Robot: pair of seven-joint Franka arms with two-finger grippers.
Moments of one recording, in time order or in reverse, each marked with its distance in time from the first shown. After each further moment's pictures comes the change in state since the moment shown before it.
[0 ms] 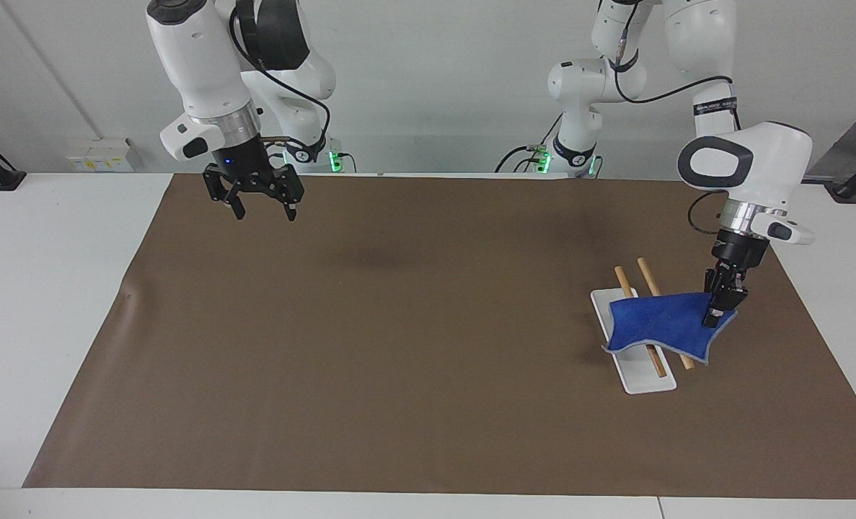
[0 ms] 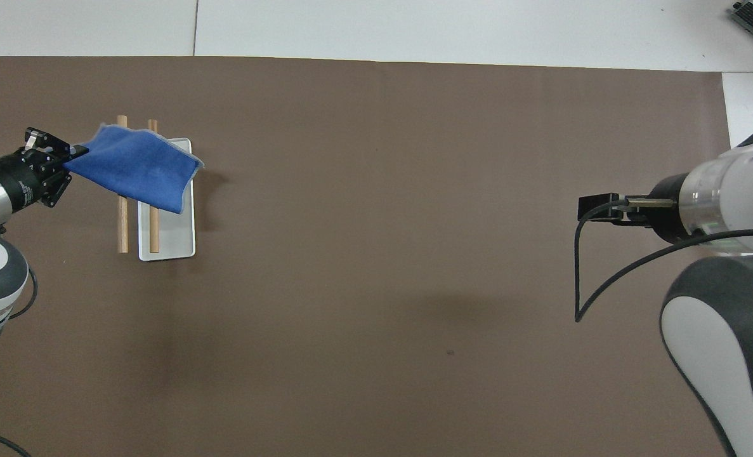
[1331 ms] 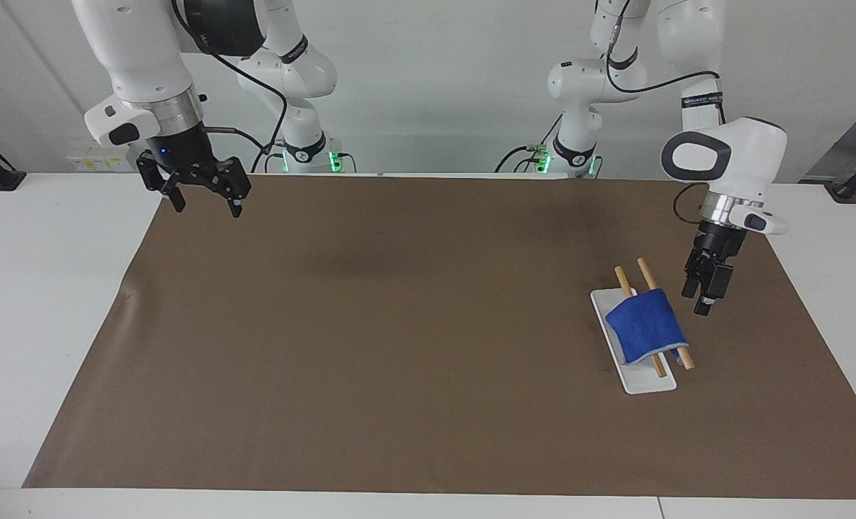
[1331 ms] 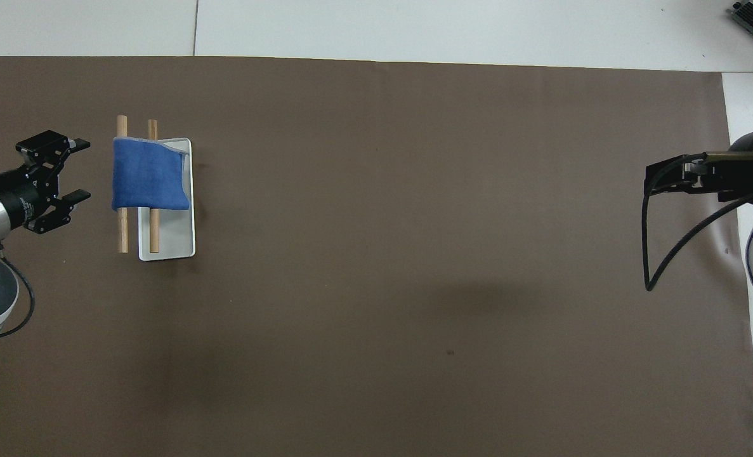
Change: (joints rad) left arm -0.006 -0.079 0.016 0.011 0.025 -0.163 0.007; right arm 0.146 0.148 -0.192 0.265 -0.075 -0.201 -0.040
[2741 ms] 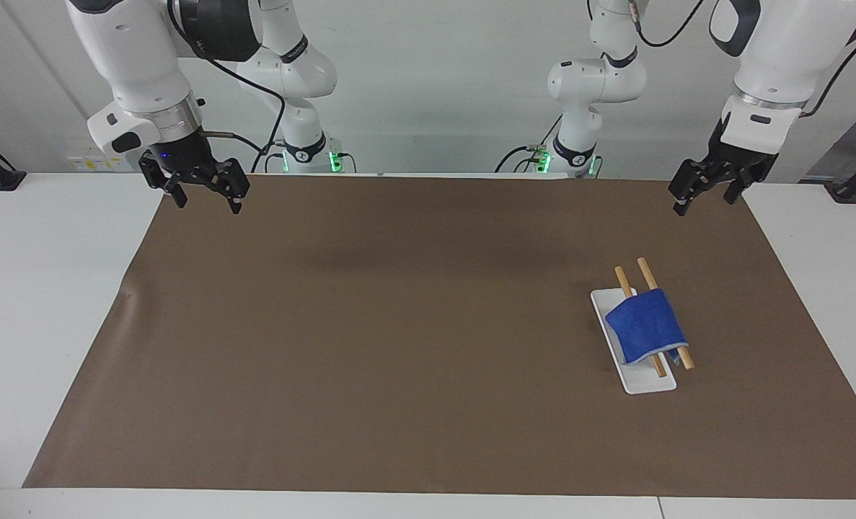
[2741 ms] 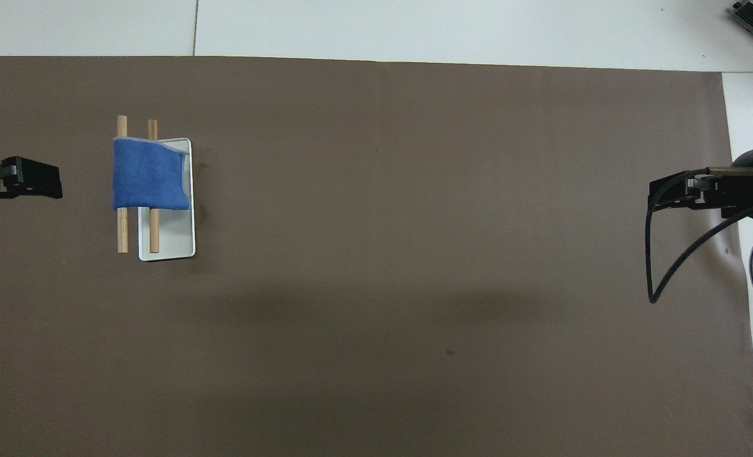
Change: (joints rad) left arm -0.009 -0.043 -0.130 0.556 0.835 -0.986 0.264; right arm -0.004 -0.030 -0.011 -0.052 0.000 -0.012 -0.003
